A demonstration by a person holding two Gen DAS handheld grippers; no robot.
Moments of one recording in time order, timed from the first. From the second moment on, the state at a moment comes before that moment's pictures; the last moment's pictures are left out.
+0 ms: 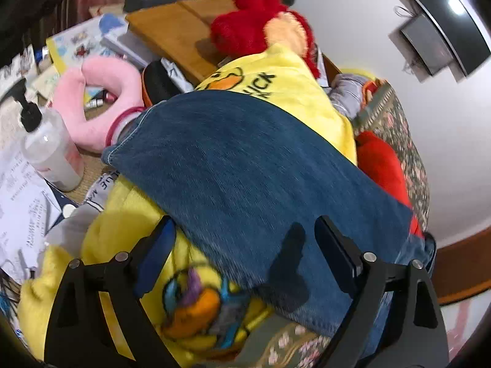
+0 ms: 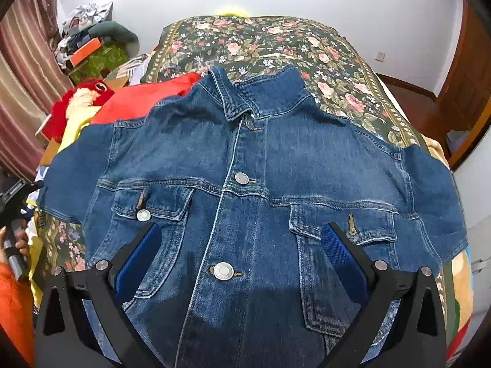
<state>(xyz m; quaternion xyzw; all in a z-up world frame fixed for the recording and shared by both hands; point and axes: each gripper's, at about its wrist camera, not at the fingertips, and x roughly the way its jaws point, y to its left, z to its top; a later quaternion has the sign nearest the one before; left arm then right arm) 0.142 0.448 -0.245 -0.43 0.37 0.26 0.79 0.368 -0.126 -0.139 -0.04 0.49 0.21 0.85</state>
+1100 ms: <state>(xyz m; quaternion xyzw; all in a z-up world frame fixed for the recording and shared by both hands) 0.228 0.294 -0.013 -0.23 0.19 0.10 0.95 0.376 -0.187 -0.103 0.01 0.42 0.18 0.89</state>
